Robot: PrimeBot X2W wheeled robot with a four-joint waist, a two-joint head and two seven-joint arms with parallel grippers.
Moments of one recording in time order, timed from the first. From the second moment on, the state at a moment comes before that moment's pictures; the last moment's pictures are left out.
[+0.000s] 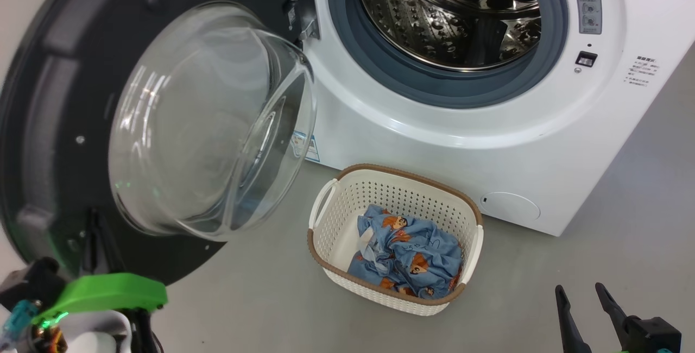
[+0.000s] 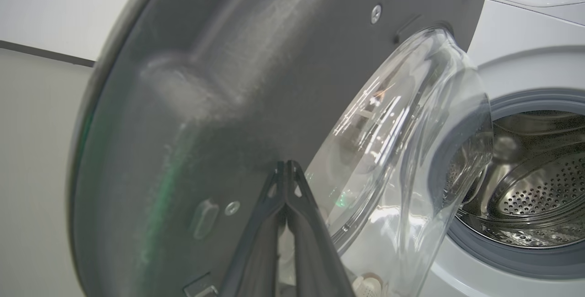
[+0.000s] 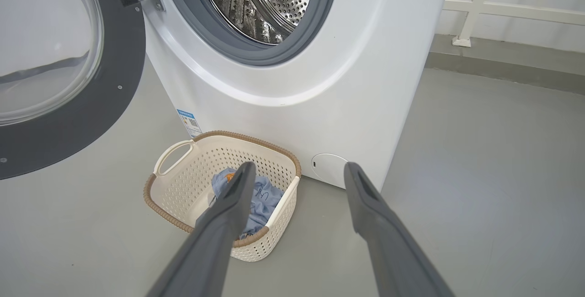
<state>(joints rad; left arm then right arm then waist) -0.22 0.10 -0.05 0.27 -0.59 0.18 -0.25 0.06 -0.04 -0.20 0.26 0.04 0.13 -0.25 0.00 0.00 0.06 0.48</state>
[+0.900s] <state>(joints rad) -0.48 0.12 0.20 0.66 -0.32 0.09 -0.25 0.06 -0.04 -0.19 0.29 0.04 0.13 -0.25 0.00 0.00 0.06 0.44</state>
